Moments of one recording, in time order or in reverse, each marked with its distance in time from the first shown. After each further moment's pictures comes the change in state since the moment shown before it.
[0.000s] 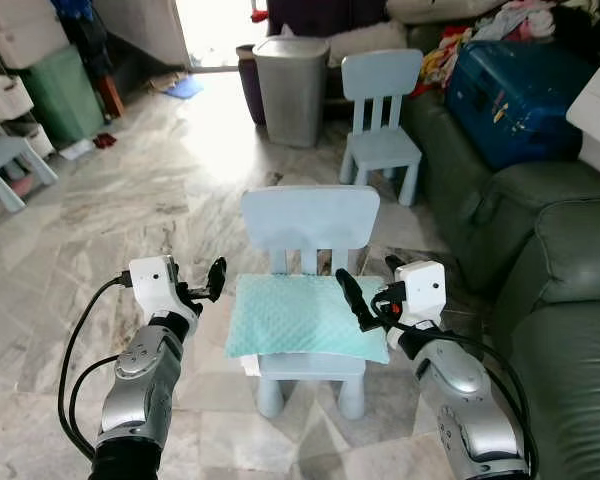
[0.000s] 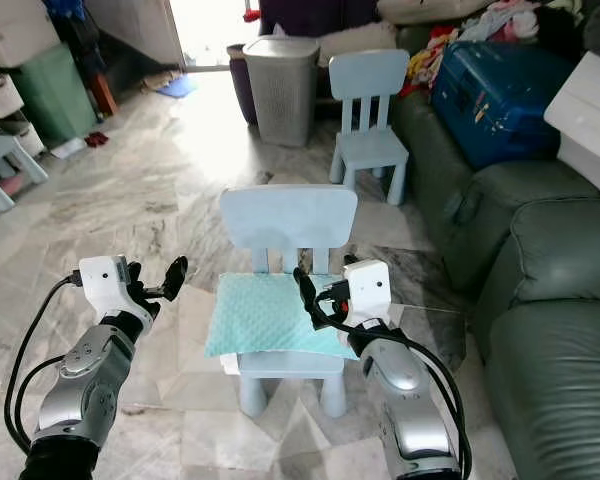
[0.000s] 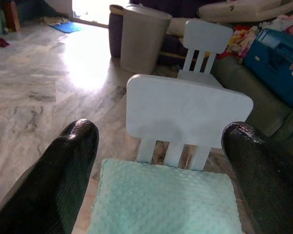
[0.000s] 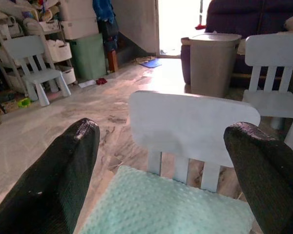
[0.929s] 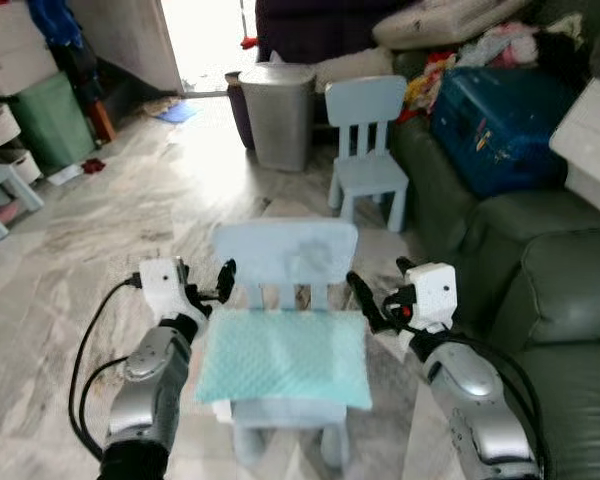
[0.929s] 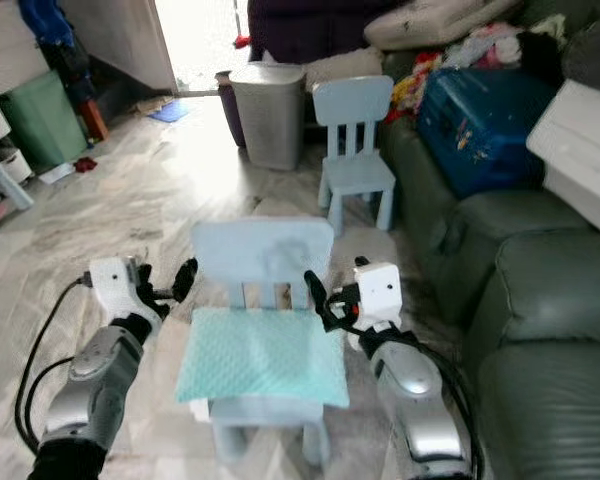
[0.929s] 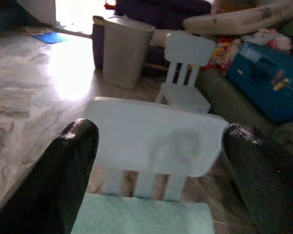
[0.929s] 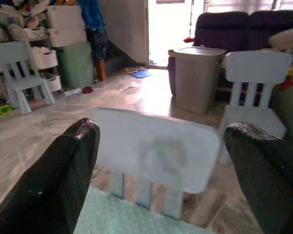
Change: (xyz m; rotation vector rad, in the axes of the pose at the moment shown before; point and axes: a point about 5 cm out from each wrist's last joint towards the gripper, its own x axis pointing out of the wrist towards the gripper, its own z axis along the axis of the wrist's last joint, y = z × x) left arm -0.001 -0.005 -0.003 -0.017 0.009 -0.010; right arm -0.004 -0.003 -0.002 -0.013 0.008 0.002
